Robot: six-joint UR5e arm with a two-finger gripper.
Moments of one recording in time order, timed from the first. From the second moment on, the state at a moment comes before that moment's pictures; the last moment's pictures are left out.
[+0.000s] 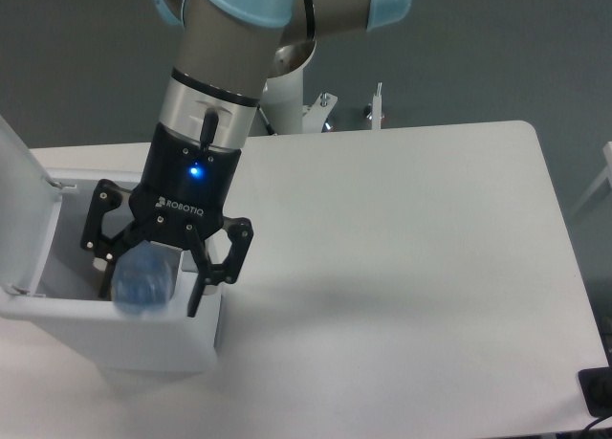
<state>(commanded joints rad) 2.24 -1.86 -1.32 -0.87 1.04 0.06</state>
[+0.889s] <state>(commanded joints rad) 2.42 -1.95 -1.33 -0.83 1.15 0.22</state>
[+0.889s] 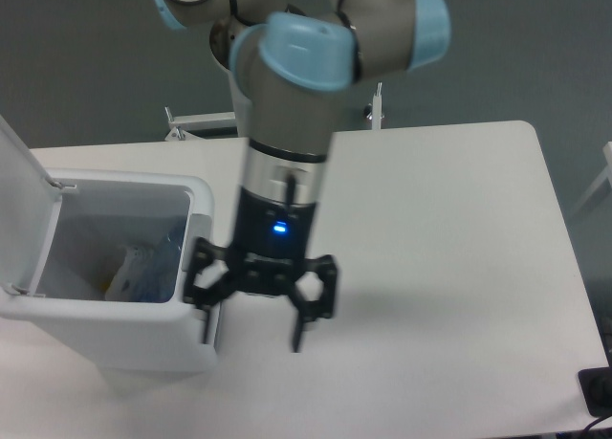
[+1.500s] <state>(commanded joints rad) 2.62 -1.93 -1.51 -0.84 1.16 0.52</state>
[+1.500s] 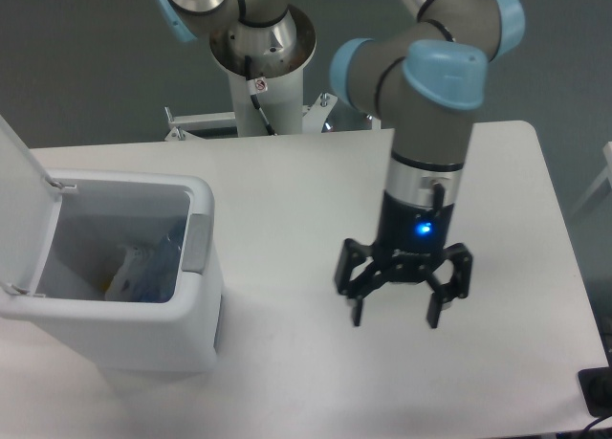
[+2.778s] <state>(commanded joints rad) 2.78 -1.93 -1.62 -1.03 1.58 1.46</state>
